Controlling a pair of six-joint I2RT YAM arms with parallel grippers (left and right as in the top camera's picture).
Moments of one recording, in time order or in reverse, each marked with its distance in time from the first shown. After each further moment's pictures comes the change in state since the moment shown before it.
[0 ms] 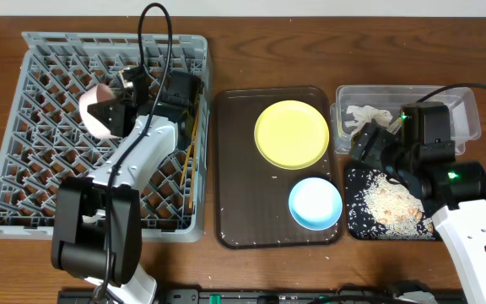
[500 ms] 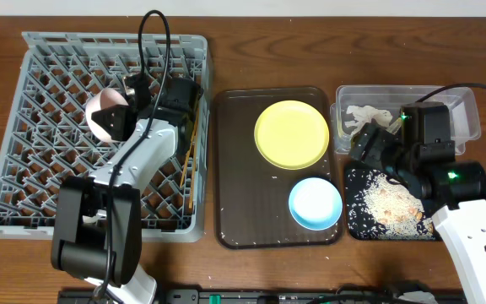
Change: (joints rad) left arm 0.000 0.000 -0.044 -0.006 0.090 0.034; right arm 0.000 0.000 0.000 -0.002 0.000 -0.006
